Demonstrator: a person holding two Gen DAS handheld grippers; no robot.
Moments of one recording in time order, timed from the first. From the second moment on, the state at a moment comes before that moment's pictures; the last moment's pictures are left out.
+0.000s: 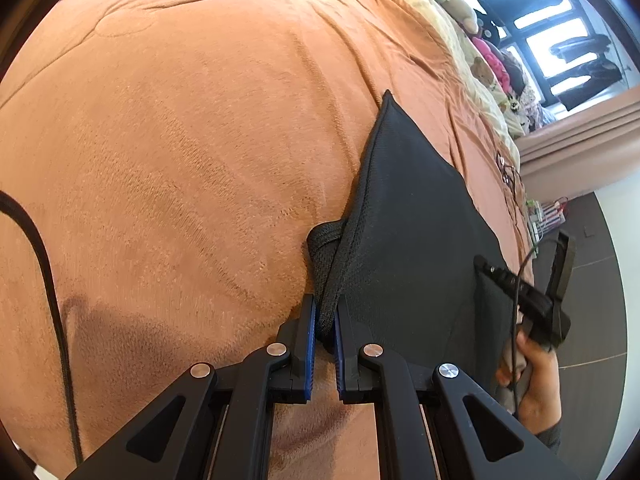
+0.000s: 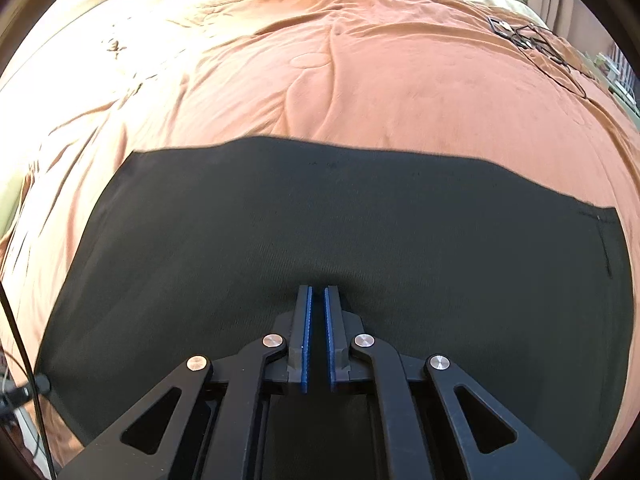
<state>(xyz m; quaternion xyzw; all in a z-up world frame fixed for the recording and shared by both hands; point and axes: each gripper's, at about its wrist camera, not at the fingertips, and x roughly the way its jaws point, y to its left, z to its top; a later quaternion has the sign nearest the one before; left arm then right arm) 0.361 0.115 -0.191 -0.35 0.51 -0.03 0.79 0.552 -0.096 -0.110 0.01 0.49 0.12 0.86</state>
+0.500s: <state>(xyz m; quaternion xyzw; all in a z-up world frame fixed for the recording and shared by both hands) 0.360 0.119 -0.193 -0.36 0.51 -0.03 0.78 0.640 -0.091 -0.109 0.02 0.51 0.08 0.86</state>
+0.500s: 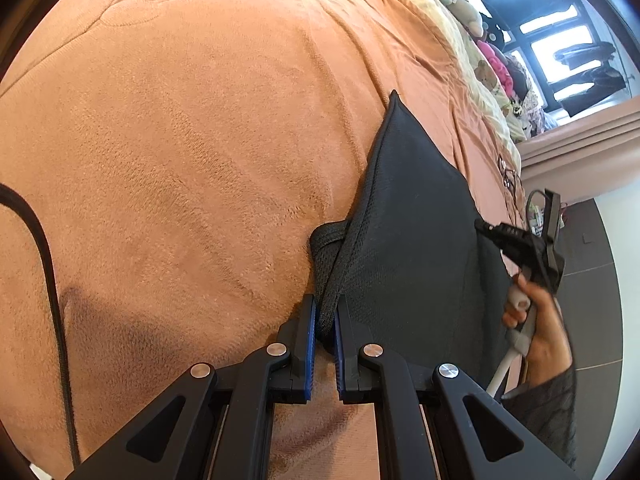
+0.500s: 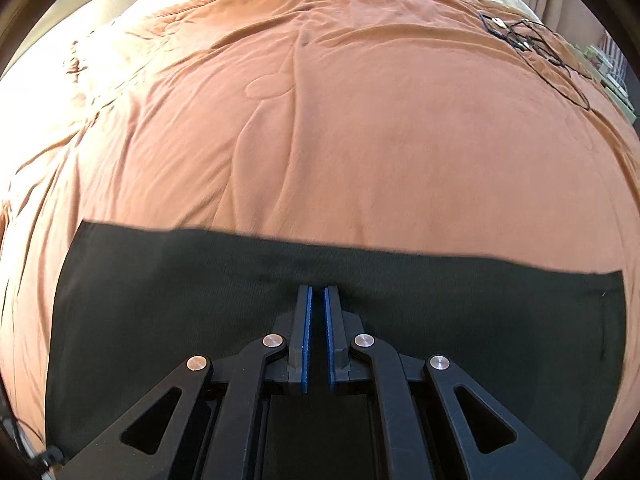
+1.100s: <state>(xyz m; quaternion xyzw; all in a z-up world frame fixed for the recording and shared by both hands) 0.365 0.106 -0.145 -0.38 0.47 -0.08 0.80 0.516 -0.114 -0.103 0.08 0.51 0.17 0.84</state>
